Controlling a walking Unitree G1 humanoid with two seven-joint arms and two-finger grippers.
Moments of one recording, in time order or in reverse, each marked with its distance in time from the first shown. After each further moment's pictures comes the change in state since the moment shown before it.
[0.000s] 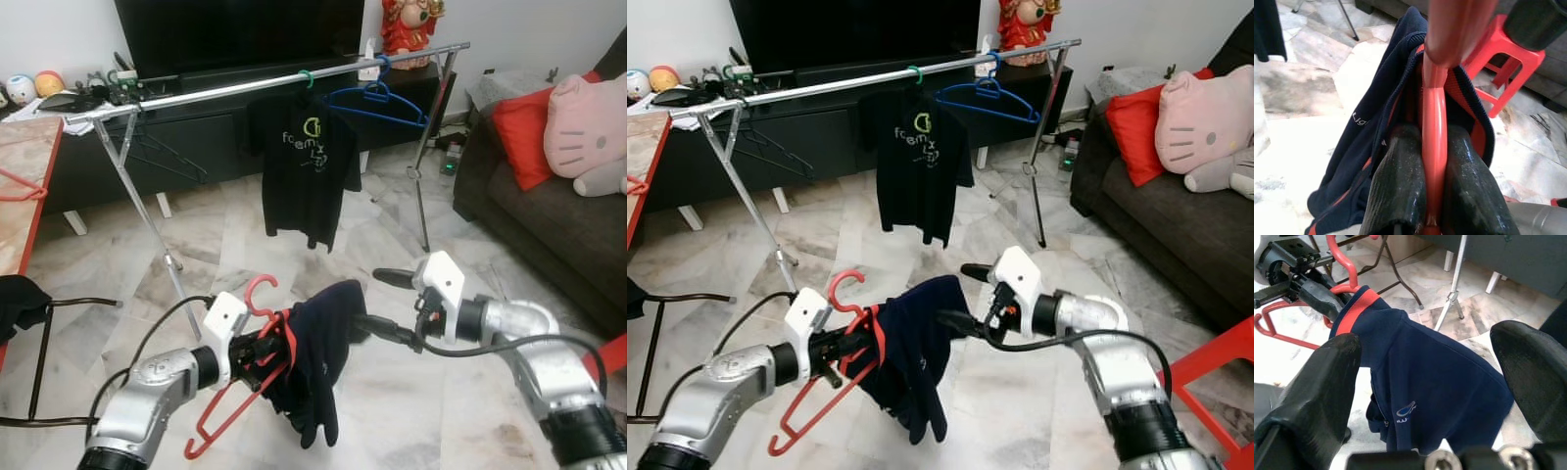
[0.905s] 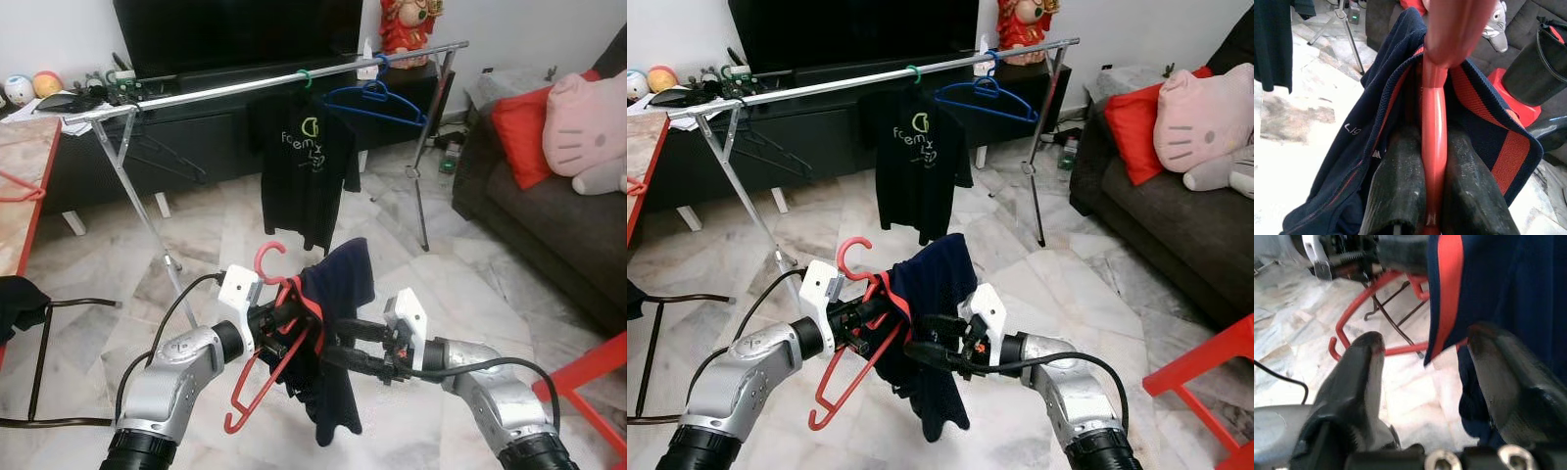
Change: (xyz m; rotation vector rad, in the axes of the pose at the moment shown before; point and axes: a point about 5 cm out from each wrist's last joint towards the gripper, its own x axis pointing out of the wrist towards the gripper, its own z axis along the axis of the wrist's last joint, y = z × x) left arm 0.025 -0.007 0.032 -0.107 -0.171 0.081; right arm 0.032 0.045 -0.049 0.312 -0.072 0.093
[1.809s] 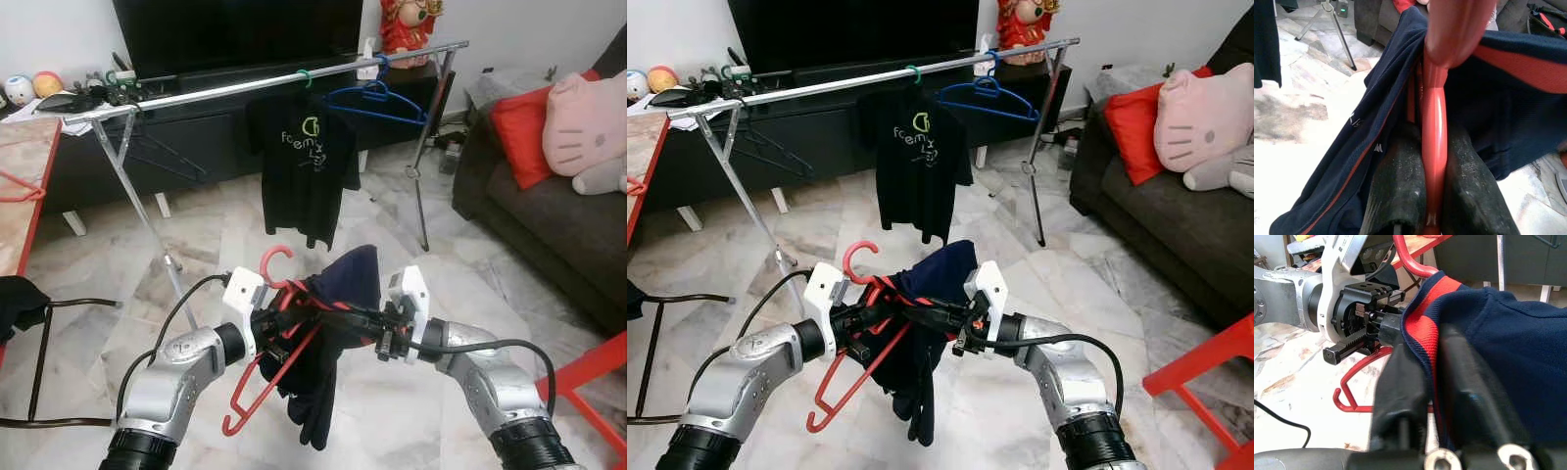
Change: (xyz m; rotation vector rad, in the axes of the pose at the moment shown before) left arm 0.001 -0.003 -0.002 0.017 0.032 -0.047; right arm 0.012 -0.004 0.030 -0.012 -0.149 0.036
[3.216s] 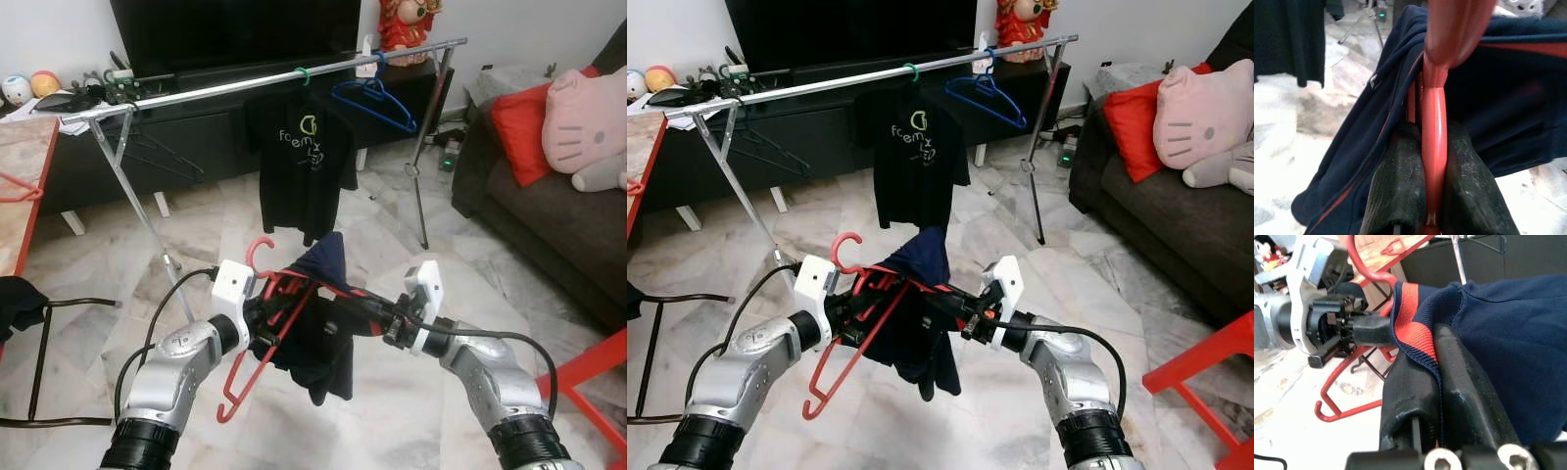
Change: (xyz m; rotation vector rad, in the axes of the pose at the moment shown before) left arm 0.002 0.017 0.003 0.032 -0.021 0.150; right arm -0.008 -0.015 -0.004 0.056 -0.076 -0.148
